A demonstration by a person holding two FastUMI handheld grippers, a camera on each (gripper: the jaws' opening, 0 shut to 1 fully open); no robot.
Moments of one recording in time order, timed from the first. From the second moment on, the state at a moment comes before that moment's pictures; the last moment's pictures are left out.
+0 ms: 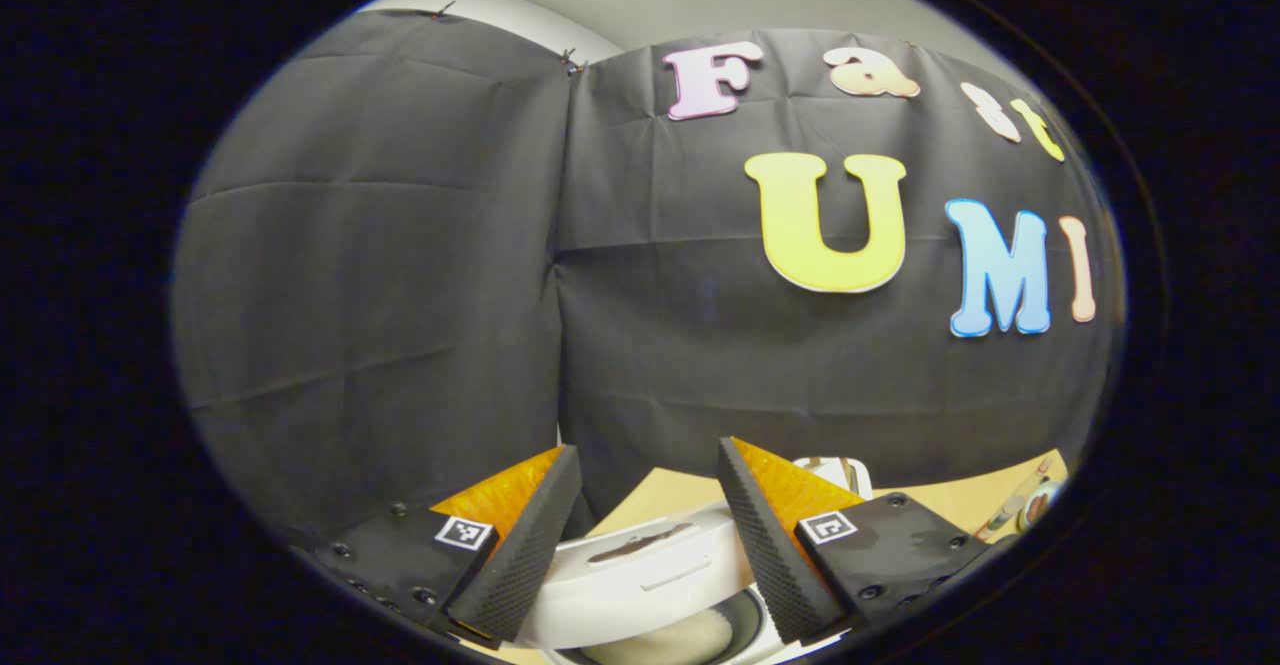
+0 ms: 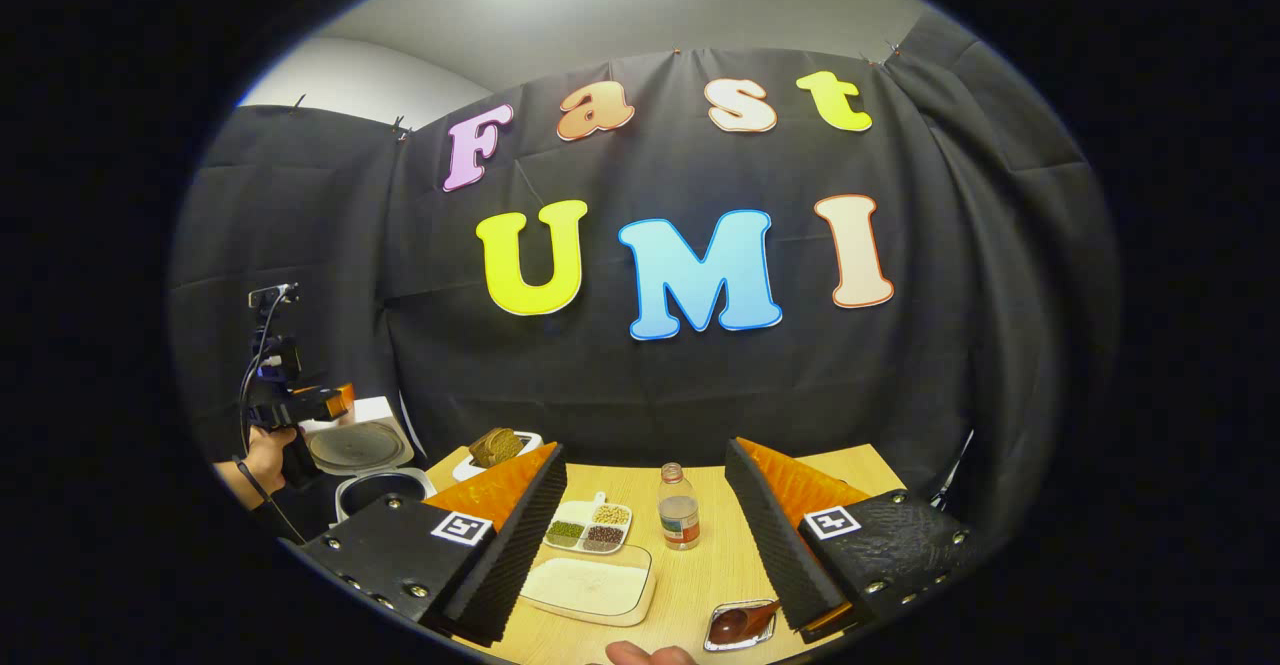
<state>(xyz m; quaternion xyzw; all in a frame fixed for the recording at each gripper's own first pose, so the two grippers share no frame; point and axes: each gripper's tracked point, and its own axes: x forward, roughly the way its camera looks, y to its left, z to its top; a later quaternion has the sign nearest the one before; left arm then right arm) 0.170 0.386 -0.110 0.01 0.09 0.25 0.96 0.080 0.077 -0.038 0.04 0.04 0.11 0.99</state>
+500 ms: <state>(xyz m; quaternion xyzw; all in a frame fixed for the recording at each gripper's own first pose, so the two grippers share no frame) 0.147 0.333 -0.192 0.02 0.15 0.22 0.96 0.065 0.067 -0.049 0.04 0.06 0.10 0.99</state>
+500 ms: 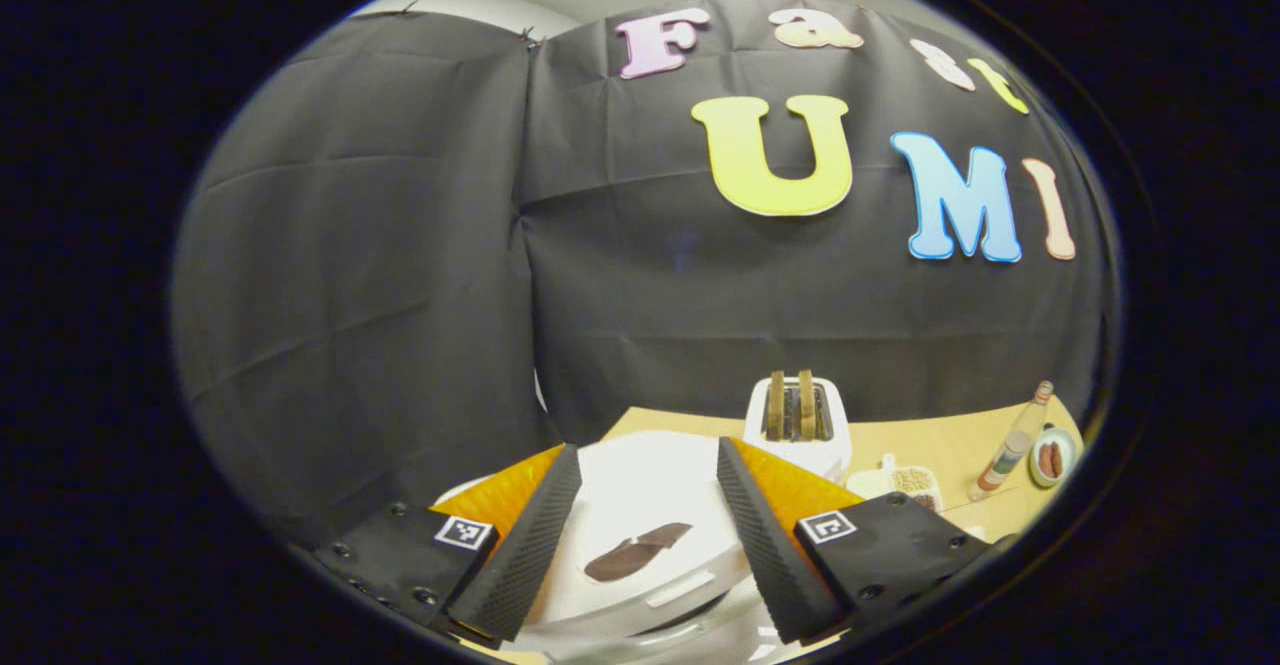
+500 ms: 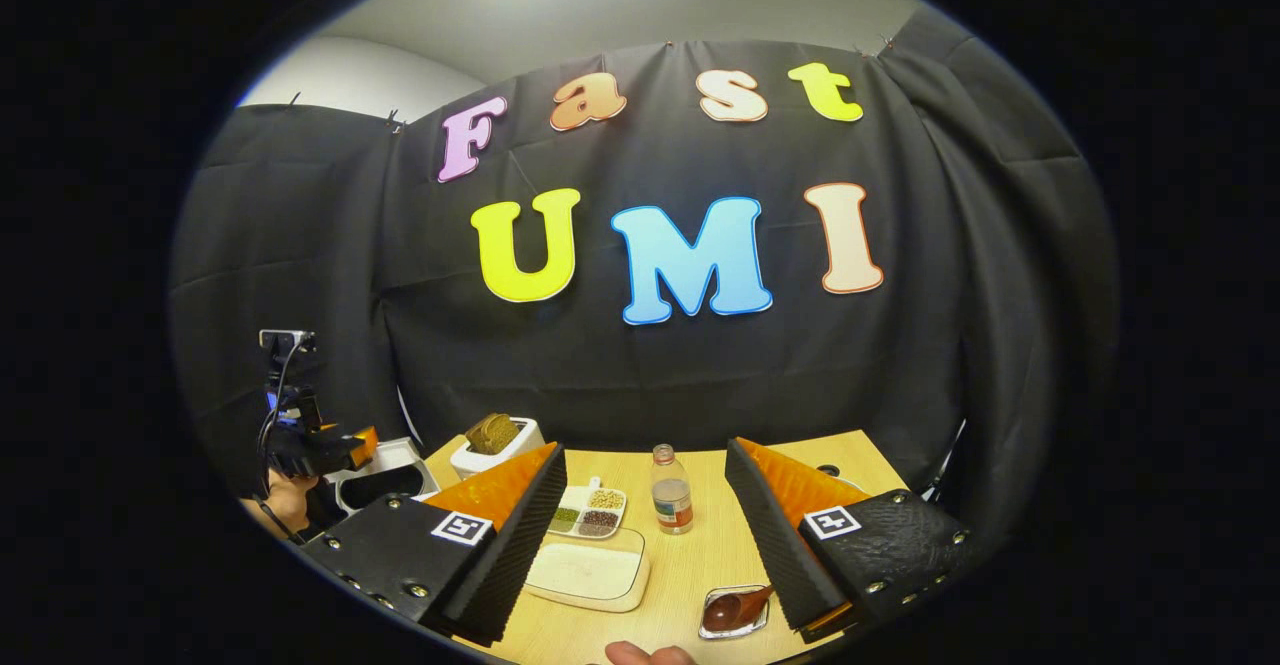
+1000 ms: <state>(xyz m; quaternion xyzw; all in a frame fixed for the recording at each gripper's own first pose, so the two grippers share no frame) 0.142 0.321 -0.237 -0.01 0.19 0.20 0.96 0.061 0.081 -0.051 0.04 0.07 0.10 0.99</state>
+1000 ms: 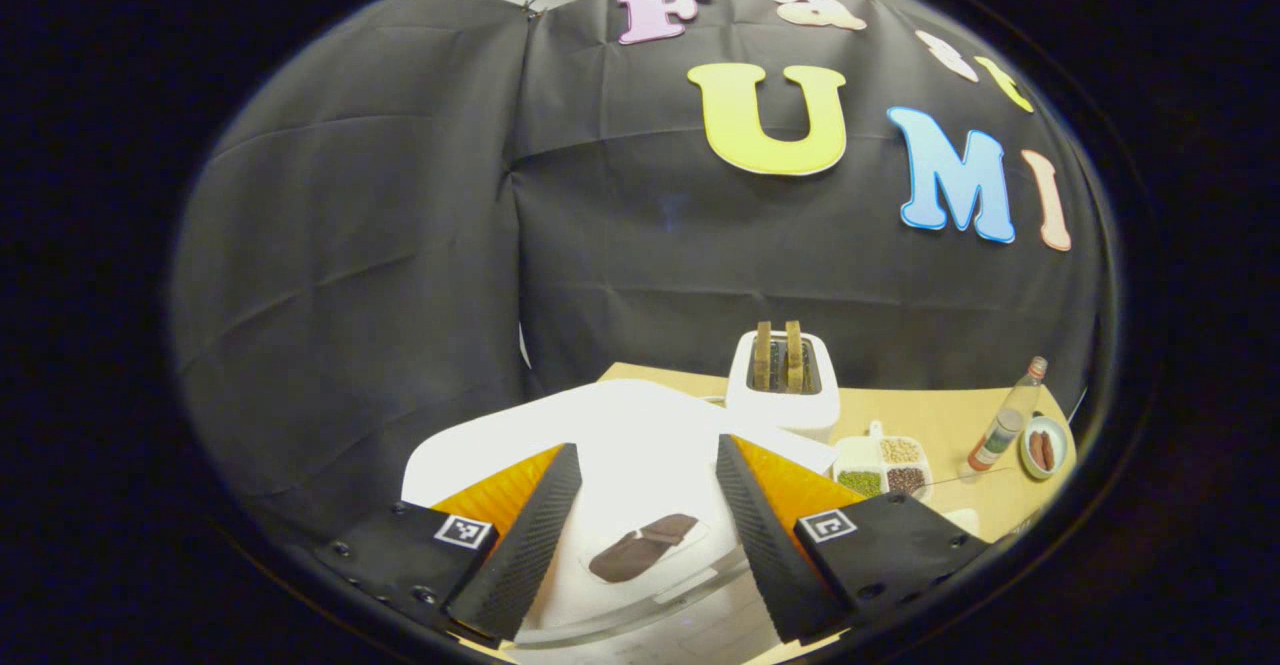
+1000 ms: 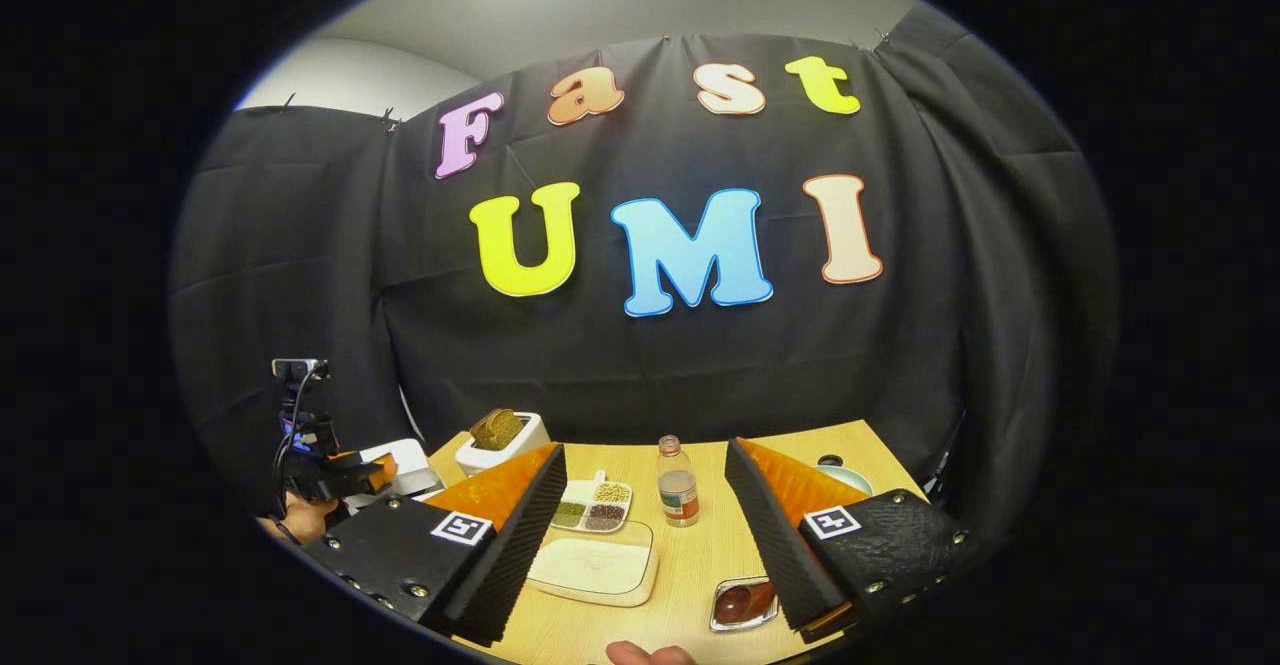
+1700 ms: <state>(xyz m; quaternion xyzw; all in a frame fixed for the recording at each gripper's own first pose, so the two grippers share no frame) 0.137 0.301 -0.279 -0.01 0.33 0.14 0.93 0.057 0.096 -0.063 0.05 0.08 0.11 0.99</state>
